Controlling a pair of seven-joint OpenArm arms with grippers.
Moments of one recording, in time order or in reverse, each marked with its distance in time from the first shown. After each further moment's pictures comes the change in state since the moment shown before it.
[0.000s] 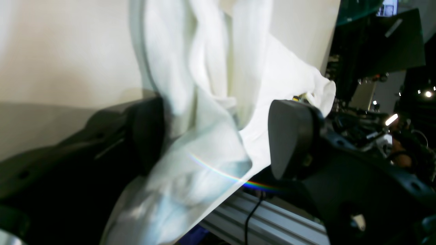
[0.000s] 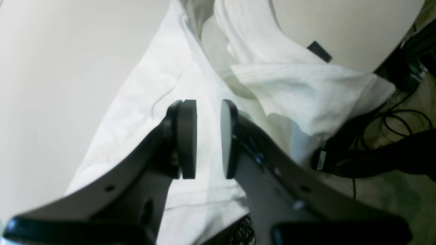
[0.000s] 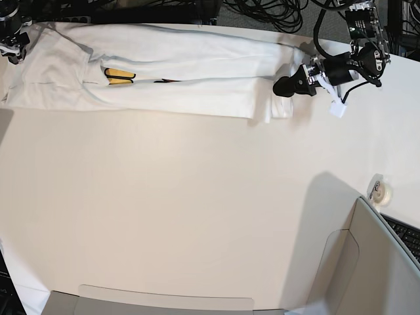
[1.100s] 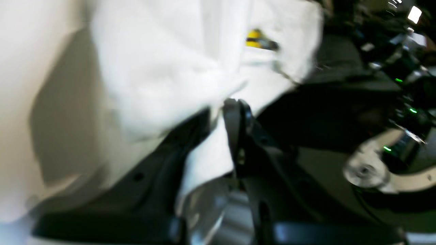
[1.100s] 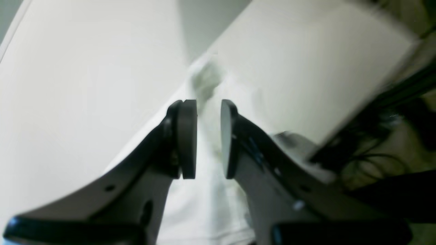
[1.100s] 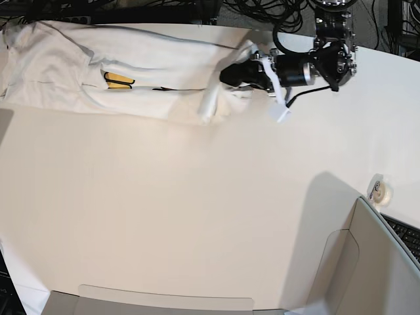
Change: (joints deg) left arm -0.2 7.0 17.5 21.8 4.4 0.1 1.3; right arm 3.6 8.6 6.2 0.0 -0.5 0.2 0.0
